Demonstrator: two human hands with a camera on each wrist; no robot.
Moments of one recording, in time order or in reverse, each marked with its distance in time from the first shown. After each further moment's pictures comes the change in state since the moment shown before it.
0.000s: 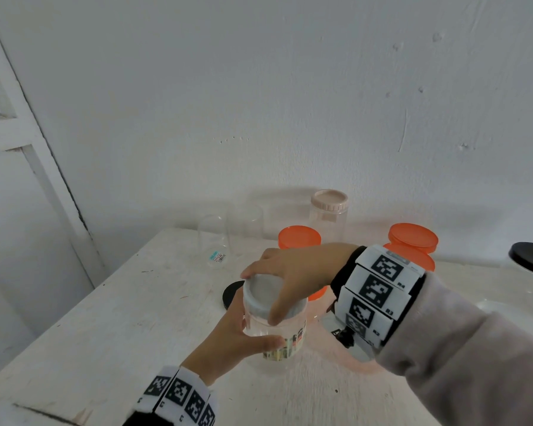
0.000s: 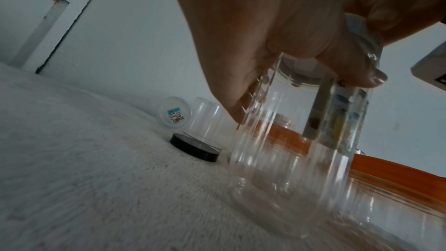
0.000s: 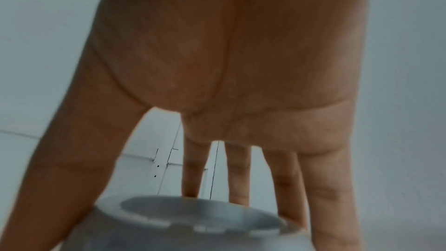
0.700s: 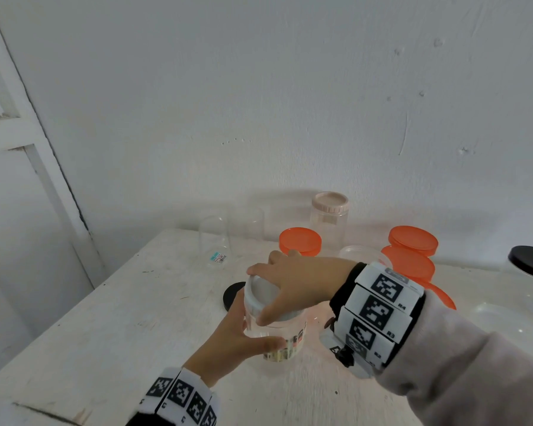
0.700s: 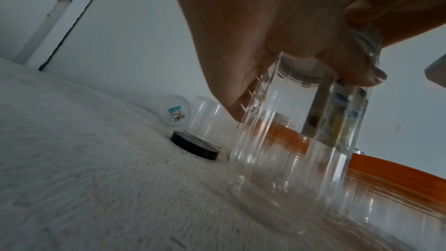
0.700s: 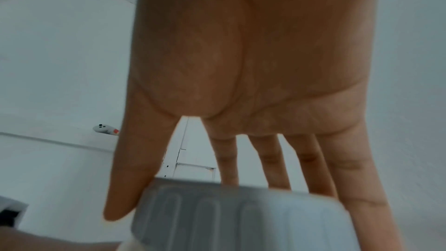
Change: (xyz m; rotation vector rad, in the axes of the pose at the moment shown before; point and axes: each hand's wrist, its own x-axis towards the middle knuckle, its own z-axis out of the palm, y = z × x) left_hand -0.001 0.000 0.002 -0.034 -0.006 0.021; right_hand 0.006 -0.001 0.018 -0.053 0.112 0.056
